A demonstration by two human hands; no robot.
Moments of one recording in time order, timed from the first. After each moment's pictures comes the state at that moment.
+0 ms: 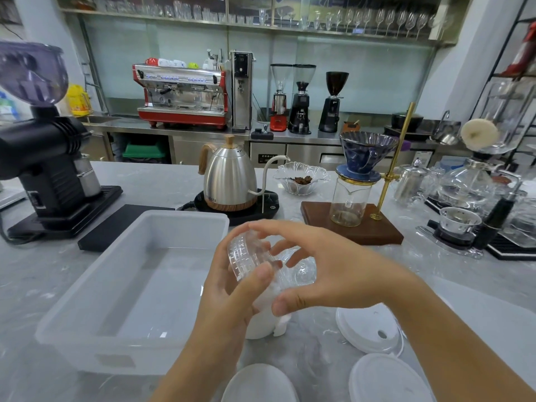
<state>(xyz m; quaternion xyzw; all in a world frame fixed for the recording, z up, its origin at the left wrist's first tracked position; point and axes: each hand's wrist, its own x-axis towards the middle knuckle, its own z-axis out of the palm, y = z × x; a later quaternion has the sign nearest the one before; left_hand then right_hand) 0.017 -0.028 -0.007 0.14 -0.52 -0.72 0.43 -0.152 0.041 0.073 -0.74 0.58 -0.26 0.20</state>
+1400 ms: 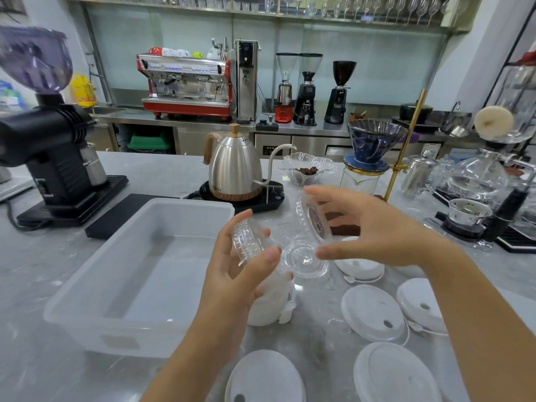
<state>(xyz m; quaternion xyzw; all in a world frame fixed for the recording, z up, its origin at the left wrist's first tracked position) 0.017 -0.031 -0.006 0.17 -0.52 -0.71 0.43 -0.209 0.042 0.077 -0.68 0.67 -0.24 0.14</state>
